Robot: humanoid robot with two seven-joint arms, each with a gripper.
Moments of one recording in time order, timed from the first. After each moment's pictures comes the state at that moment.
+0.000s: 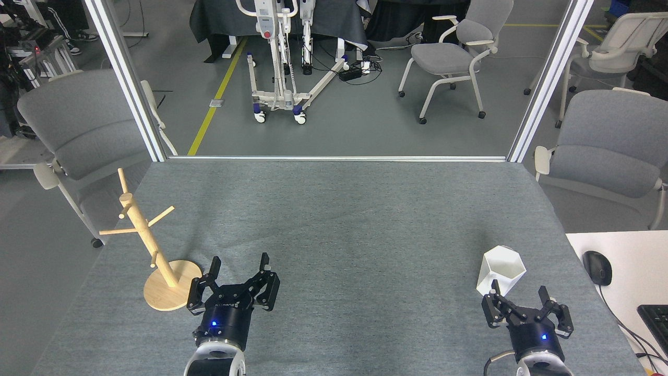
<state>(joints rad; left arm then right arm) -0.07 -0.12 -0.05 -1.55 -1.47 0.06 0.04 -0.16 -0.10 -0.17 -1.13 1.45 -0.04 -0.11</state>
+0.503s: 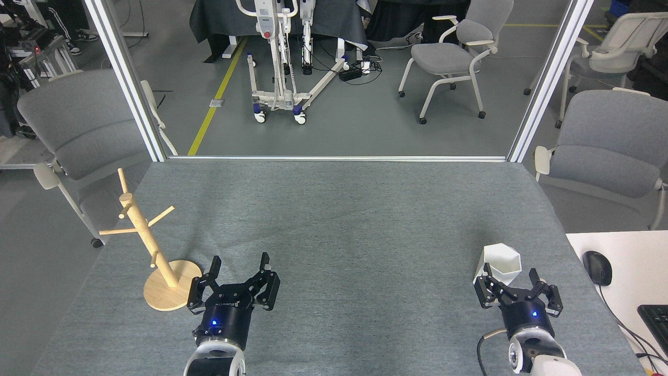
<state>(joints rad) -0.08 -0.12 -0.05 -1.55 -1.47 0.06 0.04 -0.28 -0.11 -0.14 -1.00 1.45 -0.04 -0.11</state>
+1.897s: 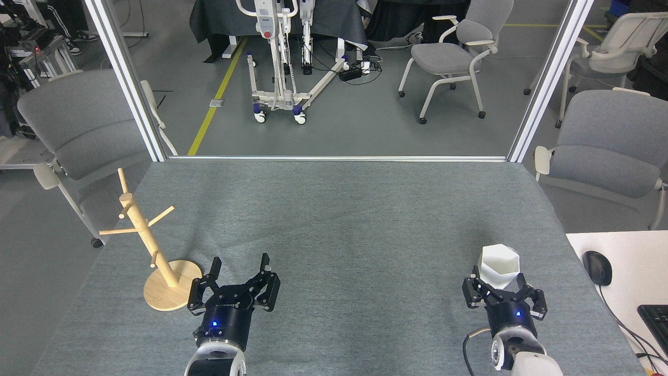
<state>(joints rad) -0.07 -0.12 -0.05 -1.55 -1.47 0.06 0.04 -0.32 -0.06 -0.11 -0.93 1.45 0.03 -0.11</state>
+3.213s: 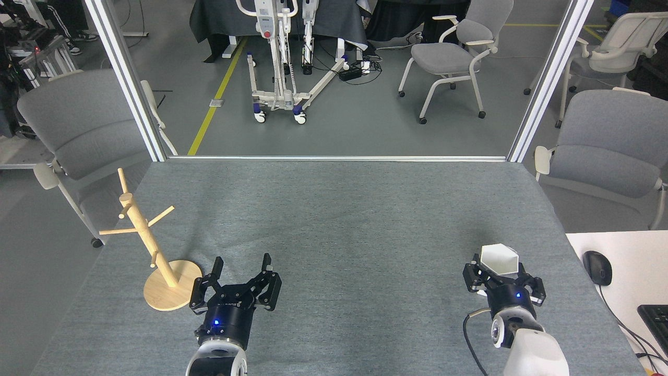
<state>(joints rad) -0.08 -0.12 -0.05 -1.52 -1.47 0.05 0.04 -0.43 -0.07 -0.13 -0.81 1.43 0.03 -0.06</state>
